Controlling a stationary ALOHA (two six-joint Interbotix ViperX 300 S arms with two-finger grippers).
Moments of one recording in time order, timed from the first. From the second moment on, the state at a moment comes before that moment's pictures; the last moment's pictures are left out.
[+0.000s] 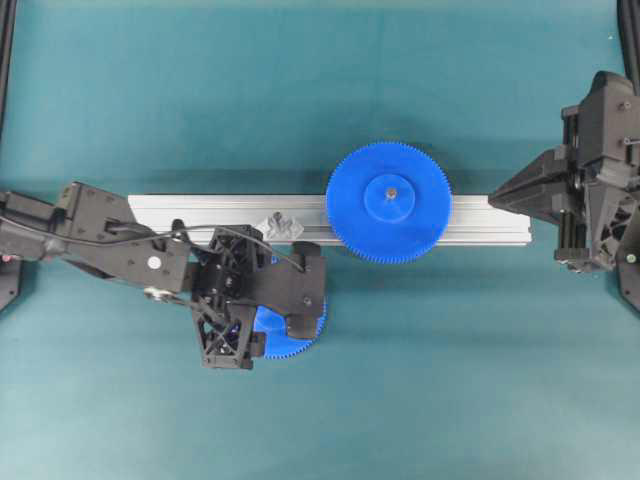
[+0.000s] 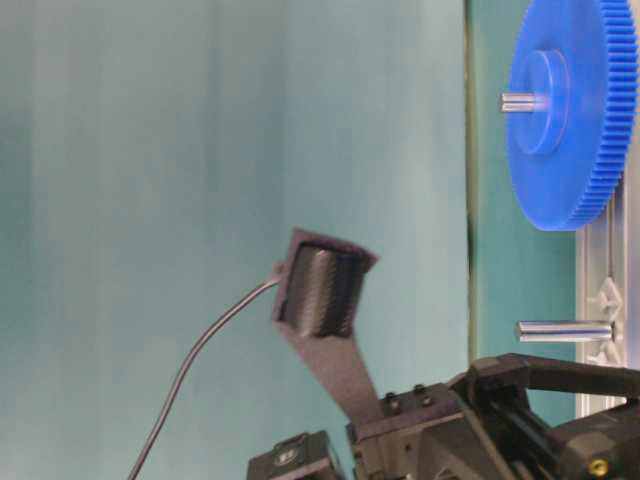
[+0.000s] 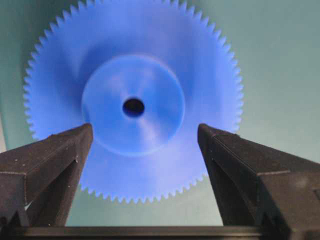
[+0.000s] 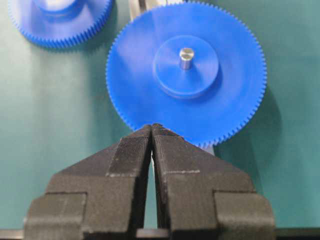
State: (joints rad) left arm -0.15 0.13 0.50 0.02 0.46 -0.09; right arm -0.11 -0.75 1.02 0.03 0.40 0.05
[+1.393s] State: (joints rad) left arm -0.13 0.19 0.44 0.02 0.49 -0.08; right arm -0.11 -0.76 1.04 0.04 0.37 0.05
